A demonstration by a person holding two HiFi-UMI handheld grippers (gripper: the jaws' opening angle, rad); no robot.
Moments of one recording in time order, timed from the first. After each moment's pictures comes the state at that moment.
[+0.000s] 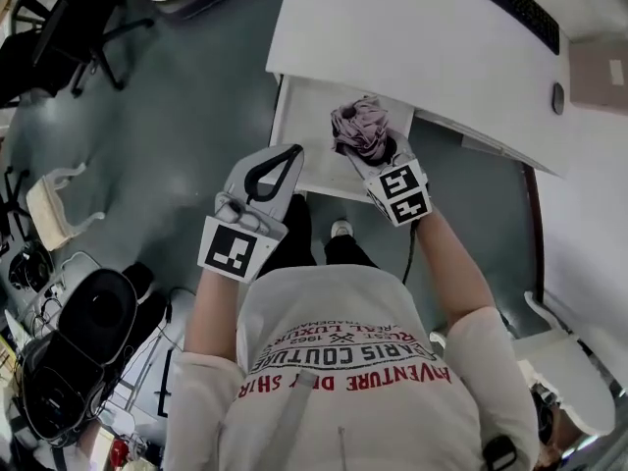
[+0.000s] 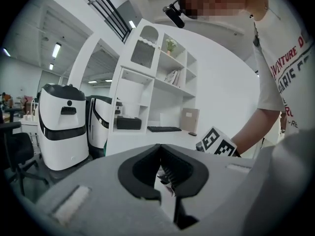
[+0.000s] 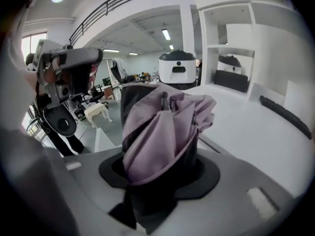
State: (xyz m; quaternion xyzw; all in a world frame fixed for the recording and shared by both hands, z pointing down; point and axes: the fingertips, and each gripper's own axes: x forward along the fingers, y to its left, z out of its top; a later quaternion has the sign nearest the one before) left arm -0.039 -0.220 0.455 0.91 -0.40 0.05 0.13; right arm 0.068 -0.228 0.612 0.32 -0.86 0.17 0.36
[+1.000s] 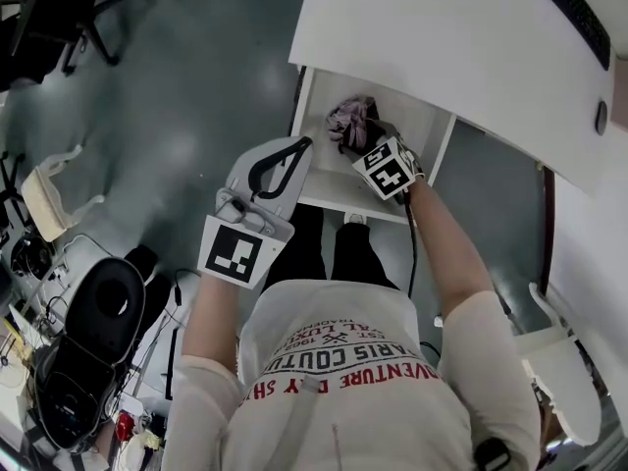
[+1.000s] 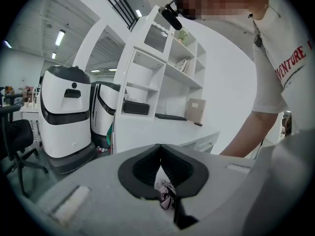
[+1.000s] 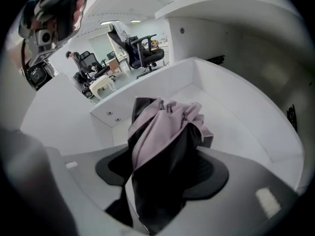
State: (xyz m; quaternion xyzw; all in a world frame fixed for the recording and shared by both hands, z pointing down) left arm -0.072 -0.260 0.545 0.90 -0.40 0.09 0.18; right arm 0.029 -0.208 0.807 0.20 -0.80 0.27 0.50
